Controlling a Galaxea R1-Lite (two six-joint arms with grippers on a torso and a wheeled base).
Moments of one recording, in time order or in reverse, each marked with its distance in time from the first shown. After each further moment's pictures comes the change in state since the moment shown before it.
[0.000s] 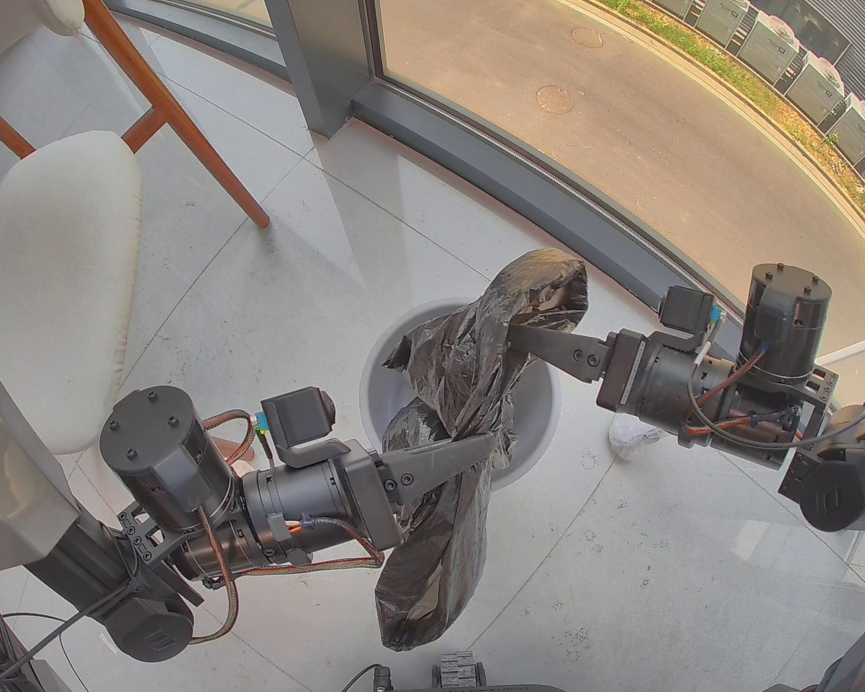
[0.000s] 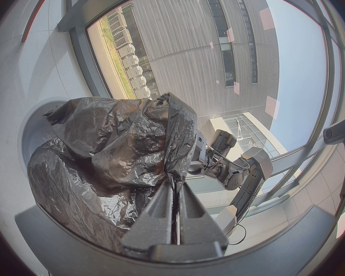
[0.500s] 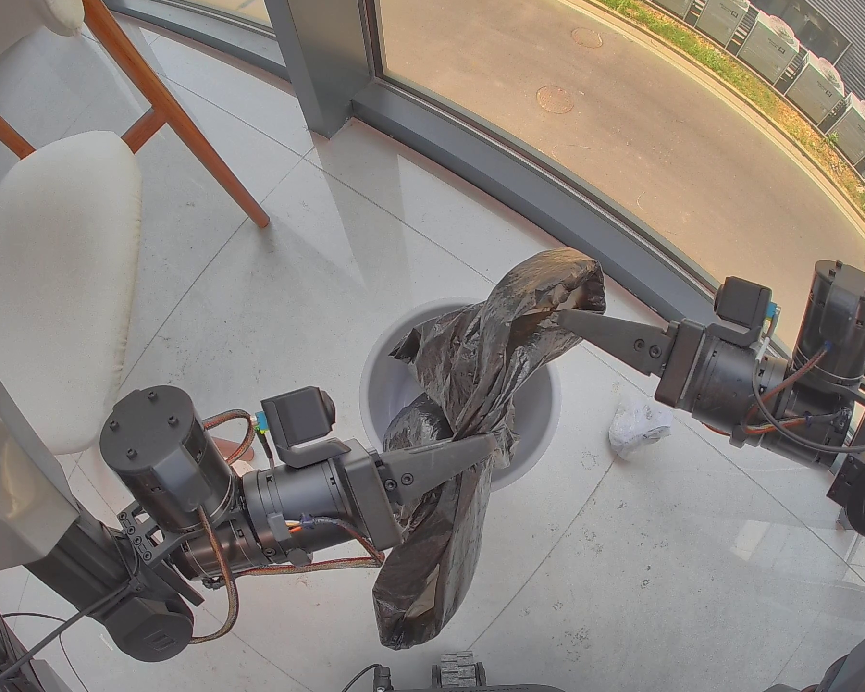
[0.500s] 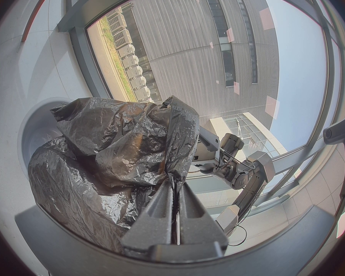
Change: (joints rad) left arm 0.001 0.000 -0.001 0.000 0.000 0.000; right arm -0.030 -0.135 0.093 0.010 0.003 0.001
